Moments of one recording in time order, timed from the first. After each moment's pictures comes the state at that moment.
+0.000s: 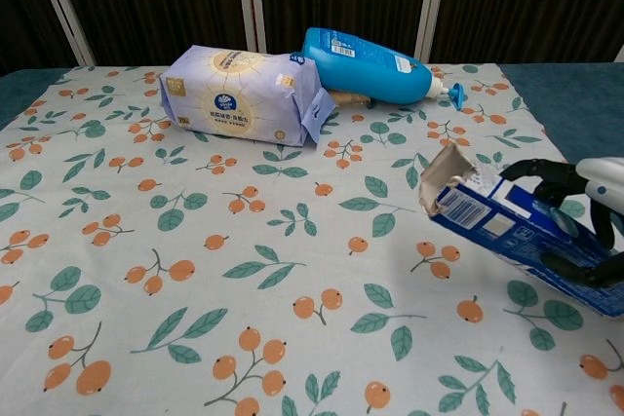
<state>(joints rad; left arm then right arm) -0.26 -1.34 -0.03 -1.21 1.72 1.70 -0.01 0.30 -1.42 0.04 -1.76 -1.41 1.20 -0.38</state>
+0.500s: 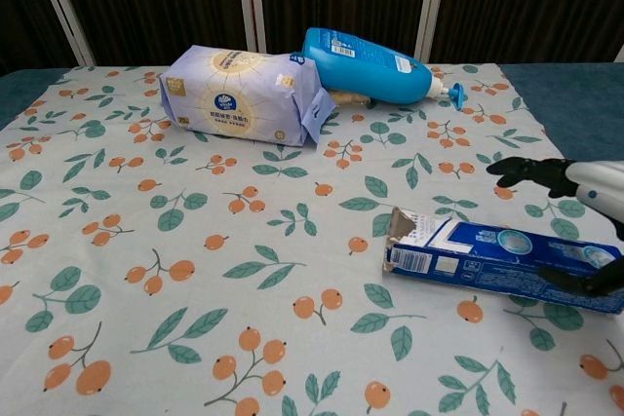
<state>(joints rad) -0.25 -1.33 -0.03 -1.24 1.72 1.69 -0.01 0.31 -1.39 0.03 -1.85 -1.37 1.18 -0.43</state>
